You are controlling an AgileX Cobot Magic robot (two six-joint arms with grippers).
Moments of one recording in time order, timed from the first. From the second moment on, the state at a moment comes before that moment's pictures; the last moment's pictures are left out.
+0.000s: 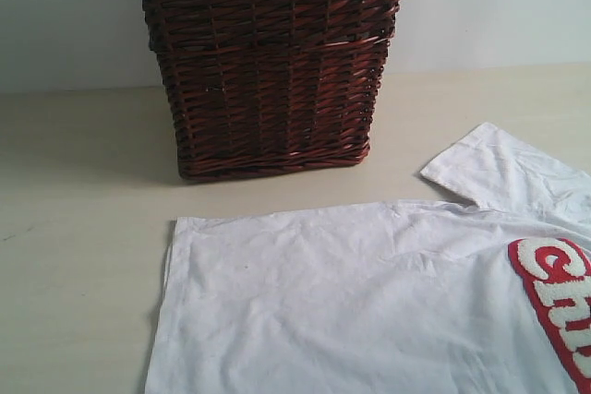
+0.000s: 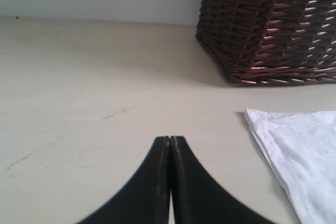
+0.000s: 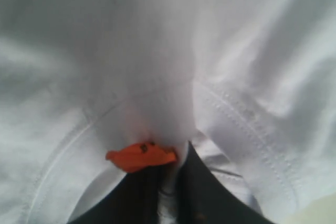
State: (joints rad) left arm -0.05 0.01 0.00 -0.13 0.37 0.01; right arm -0.66 1.86 -0.88 0.14 0.77 -2.10
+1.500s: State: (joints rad) left arm -0.13 1.20 -0.54 -0.61 0.64 0.86; right arm -0.66 1.86 -0.88 0.14 0.79 -2.10
